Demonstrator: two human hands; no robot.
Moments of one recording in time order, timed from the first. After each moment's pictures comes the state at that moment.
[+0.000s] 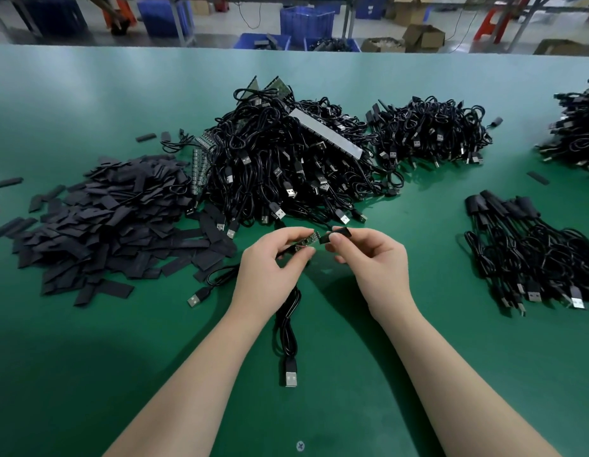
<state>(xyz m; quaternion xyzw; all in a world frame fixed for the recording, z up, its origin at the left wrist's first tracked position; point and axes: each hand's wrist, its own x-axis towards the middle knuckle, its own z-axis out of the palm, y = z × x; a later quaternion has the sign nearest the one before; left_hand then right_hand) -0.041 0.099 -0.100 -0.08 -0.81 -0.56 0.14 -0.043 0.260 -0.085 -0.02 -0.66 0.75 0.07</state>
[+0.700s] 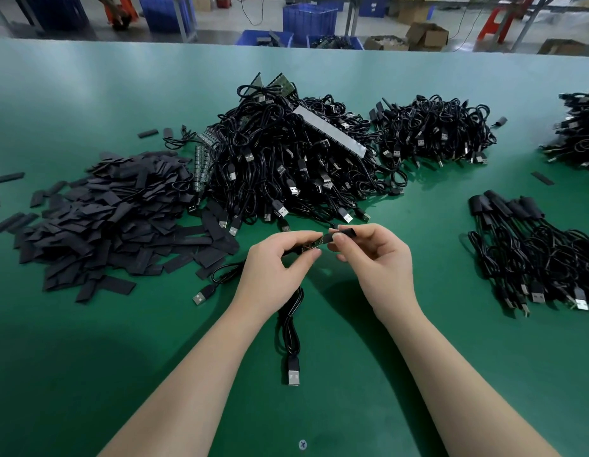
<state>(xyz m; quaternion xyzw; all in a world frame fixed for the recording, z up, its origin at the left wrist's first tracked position) -0.043 0.097 -0.102 -0.09 -0.82 -0.56 0.11 -0.038 0.259 -0.082 0.02 -0.69 0.72 0.09</state>
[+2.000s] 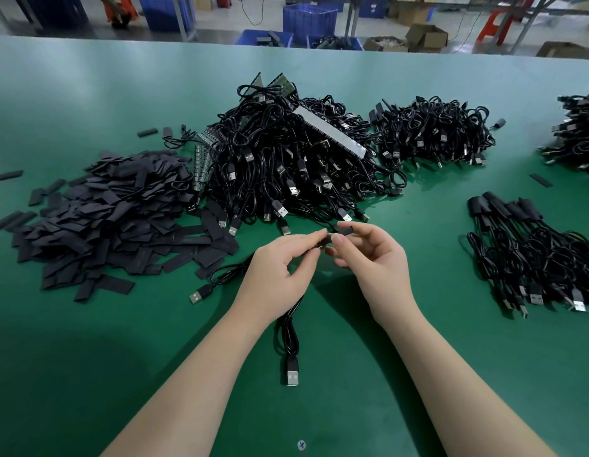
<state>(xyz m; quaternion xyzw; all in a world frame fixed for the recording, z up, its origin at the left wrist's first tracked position) -0.036 0.101 -0.102 -0.16 -0.82 -0.53 0.15 -0.041 0.262 -0.090 0.02 -0.66 0.75 0.05</state>
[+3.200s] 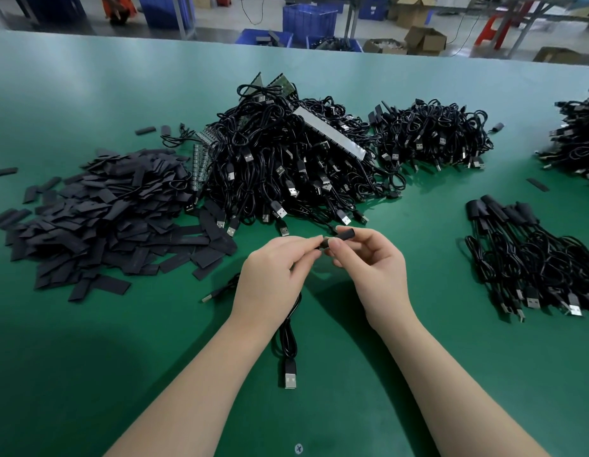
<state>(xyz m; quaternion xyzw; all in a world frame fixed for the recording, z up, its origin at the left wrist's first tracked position) -0.027 0.107 -0.089 -0.12 -0.86 -0.44 0.24 -0.038 0.257 -0.091 0.01 -0.65 0.76 0.06</state>
